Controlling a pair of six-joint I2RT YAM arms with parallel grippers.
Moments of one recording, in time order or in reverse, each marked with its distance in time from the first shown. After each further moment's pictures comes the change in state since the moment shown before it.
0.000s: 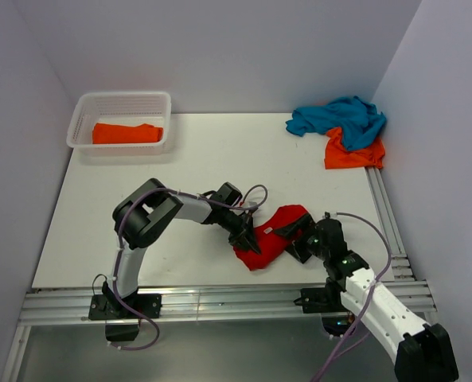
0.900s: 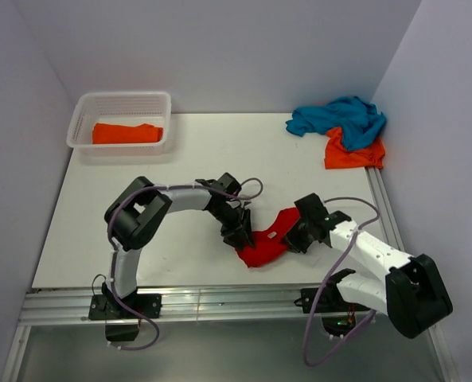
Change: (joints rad) left arm 0.025 -0.038 0.145 -0.433 -0.164 0.204; right arm 0.082 0.518 0.386 -0.357 0.096 -0.033
